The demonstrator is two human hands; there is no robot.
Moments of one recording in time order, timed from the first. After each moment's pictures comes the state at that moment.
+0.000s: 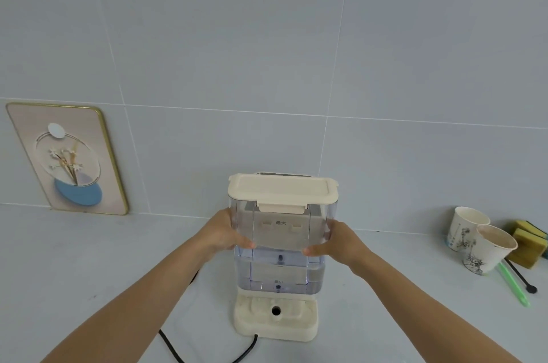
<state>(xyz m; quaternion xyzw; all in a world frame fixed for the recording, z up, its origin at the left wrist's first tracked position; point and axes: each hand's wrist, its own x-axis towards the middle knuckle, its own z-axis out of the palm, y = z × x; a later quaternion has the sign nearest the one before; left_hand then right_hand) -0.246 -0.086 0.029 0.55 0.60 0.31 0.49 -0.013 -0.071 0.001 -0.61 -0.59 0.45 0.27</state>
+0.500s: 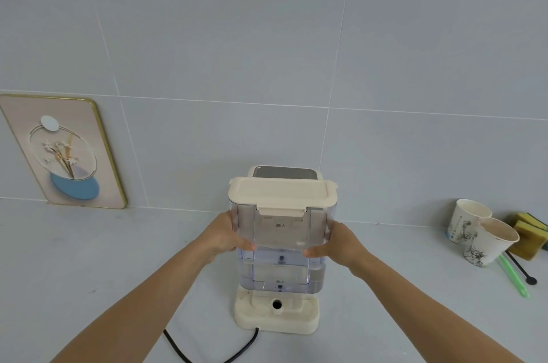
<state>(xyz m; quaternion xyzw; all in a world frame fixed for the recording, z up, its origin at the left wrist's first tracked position) -0.249 -0.075 0.001 0.55 0.59 0.30 0.52 -0.012 -0.069 -0.018 -0.63 -0.60 0.43 0.26</state>
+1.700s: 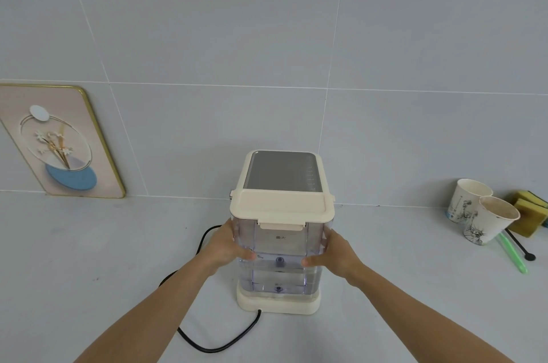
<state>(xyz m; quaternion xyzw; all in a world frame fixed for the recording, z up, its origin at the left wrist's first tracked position) -0.239 -0.091 -0.039 0.56 0.61 0.29 0.49 -0.009 -0.073 -0.082 -0.62 -0.58 0.46 0.26</state>
